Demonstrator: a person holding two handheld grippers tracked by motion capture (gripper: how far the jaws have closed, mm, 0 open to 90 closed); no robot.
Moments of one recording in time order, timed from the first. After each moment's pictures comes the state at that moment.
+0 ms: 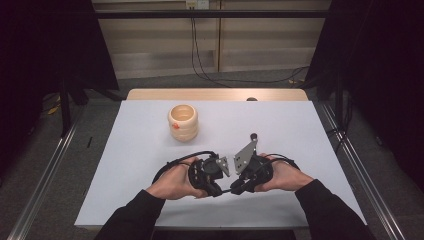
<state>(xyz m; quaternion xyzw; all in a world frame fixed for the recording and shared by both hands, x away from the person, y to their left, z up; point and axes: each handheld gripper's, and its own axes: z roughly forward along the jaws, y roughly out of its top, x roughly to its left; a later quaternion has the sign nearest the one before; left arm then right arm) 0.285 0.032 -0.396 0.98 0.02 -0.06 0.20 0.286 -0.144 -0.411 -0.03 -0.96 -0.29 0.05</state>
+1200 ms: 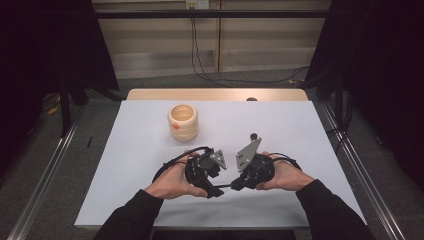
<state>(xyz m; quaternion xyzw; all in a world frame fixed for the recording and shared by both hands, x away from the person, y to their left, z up) 0.292 0.040 -0.398 0.96 0.08 -0.03 0.26 0.288 -0.151 -0.410 -0.05 -0.95 -0.31 0.03</state>
